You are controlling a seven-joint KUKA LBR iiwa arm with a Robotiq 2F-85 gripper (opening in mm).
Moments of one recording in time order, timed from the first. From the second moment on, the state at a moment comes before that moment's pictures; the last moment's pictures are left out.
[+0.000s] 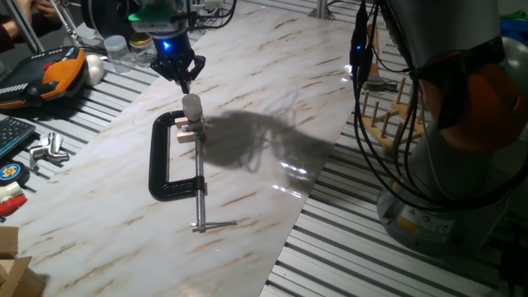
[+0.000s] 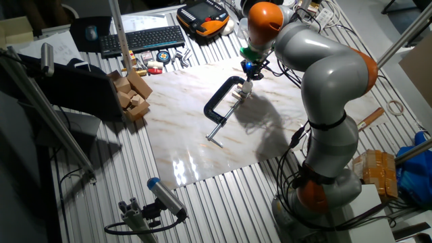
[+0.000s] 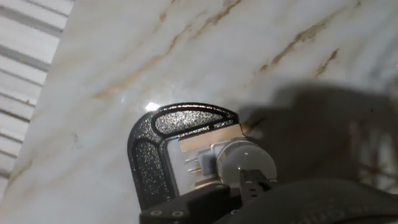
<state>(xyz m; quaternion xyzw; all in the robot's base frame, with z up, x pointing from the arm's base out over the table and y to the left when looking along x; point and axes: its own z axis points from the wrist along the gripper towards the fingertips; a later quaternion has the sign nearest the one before) 0.608 0.007 0.161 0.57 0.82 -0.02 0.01</state>
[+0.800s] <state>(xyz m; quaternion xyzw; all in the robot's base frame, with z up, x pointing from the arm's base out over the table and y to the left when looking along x) 0.606 0.005 0.158 0.68 0.73 -0.01 0.01</state>
